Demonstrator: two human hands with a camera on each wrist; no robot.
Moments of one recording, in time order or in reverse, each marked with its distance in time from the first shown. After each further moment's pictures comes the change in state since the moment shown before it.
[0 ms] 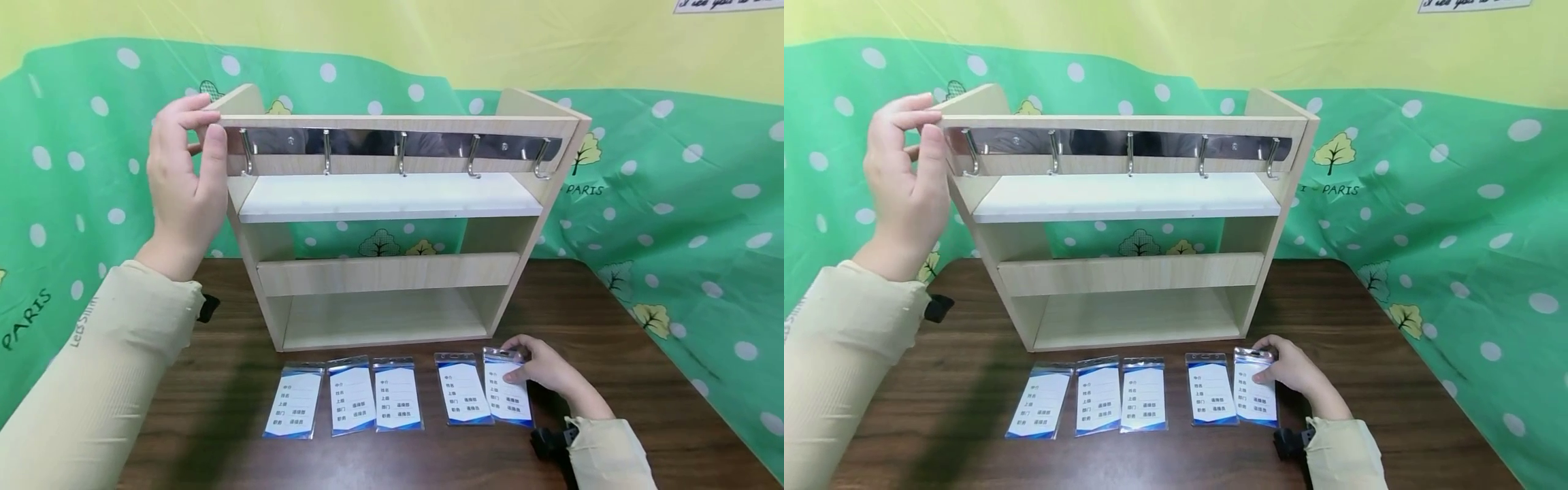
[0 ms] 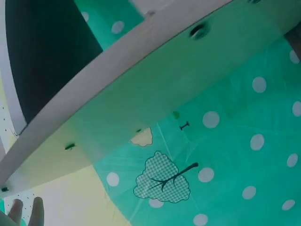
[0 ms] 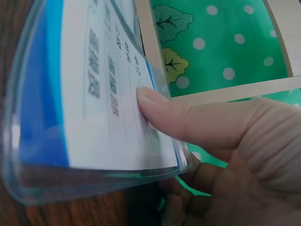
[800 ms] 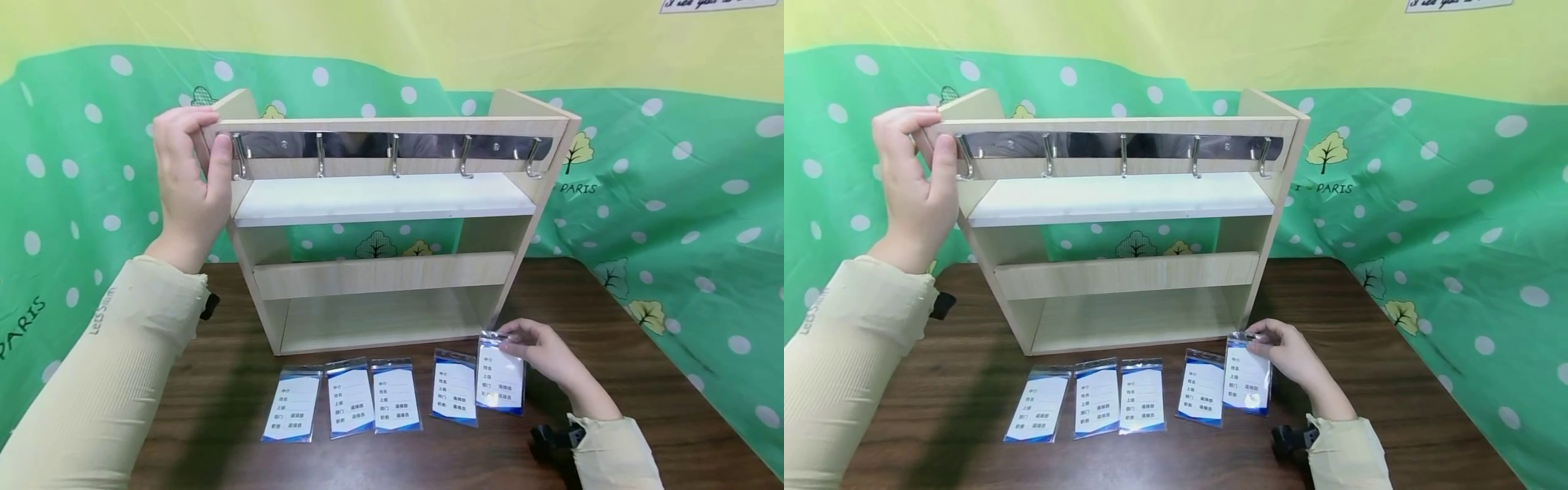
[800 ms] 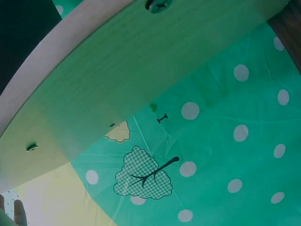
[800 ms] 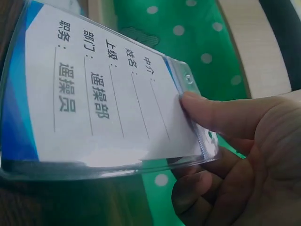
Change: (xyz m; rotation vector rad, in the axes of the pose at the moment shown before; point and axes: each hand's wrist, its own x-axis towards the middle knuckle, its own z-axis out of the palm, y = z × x) left_hand 0.007 -0.010 0.015 -0.051 0.062 0.127; right_hand -0.012 -0.028 -0.012 0.110 0.115 -0.109
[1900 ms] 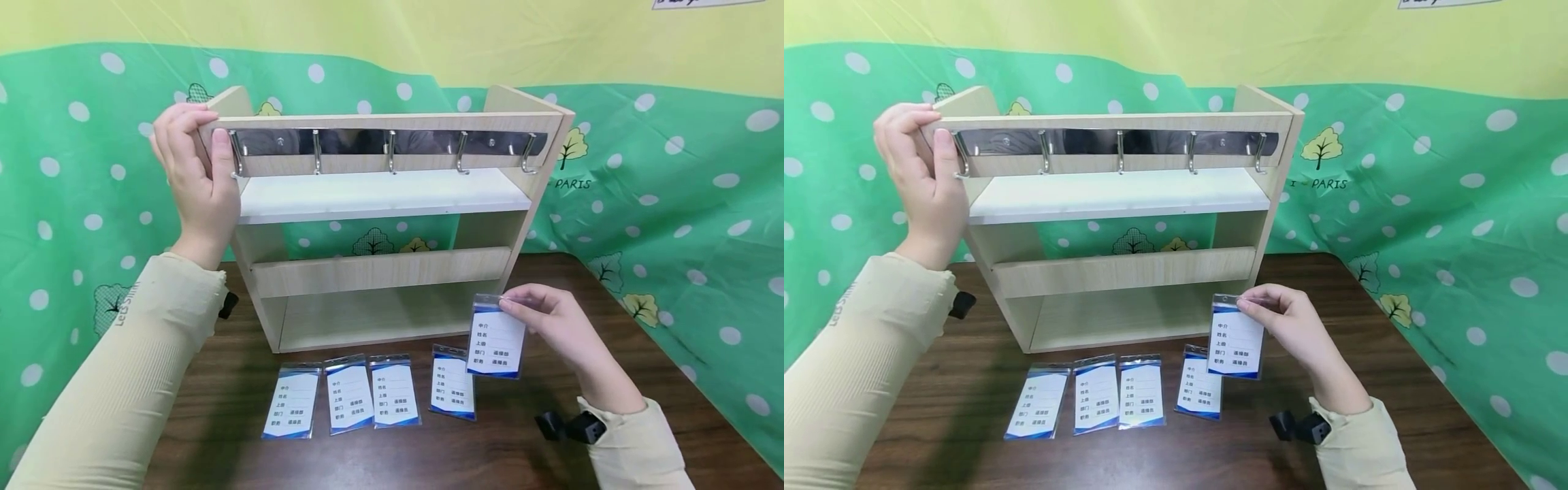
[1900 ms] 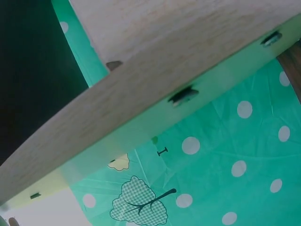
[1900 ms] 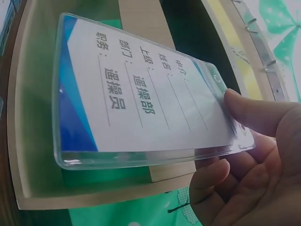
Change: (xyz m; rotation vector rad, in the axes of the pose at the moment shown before) left_hand -0.005 0.015 0.014 0.008 0.092 -0.118; right_hand -0.026 -0.087 -0.032 0.072 0.151 -0.102
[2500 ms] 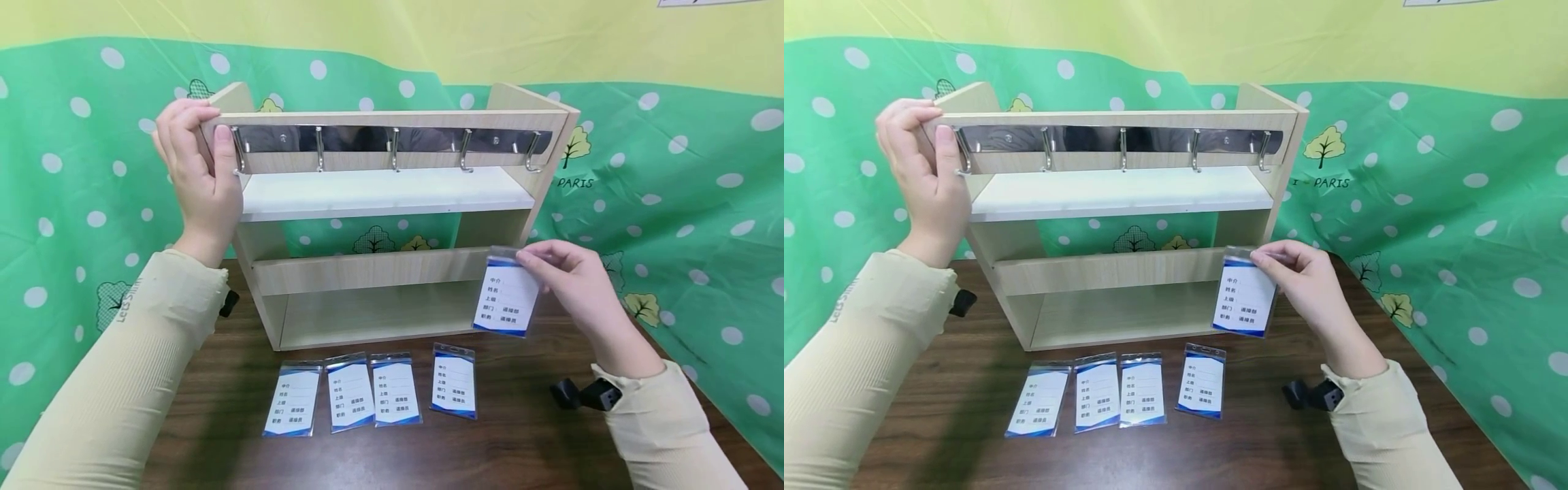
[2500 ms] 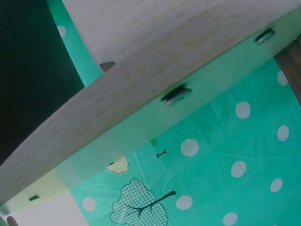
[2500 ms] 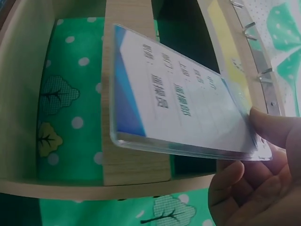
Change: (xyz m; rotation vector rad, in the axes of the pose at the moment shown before) left_hand 0.000 -0.003 0.001 -0.013 0.002 0.000; right_hand 0.026 -0.027 -0.025 0.048 0.169 -0.080
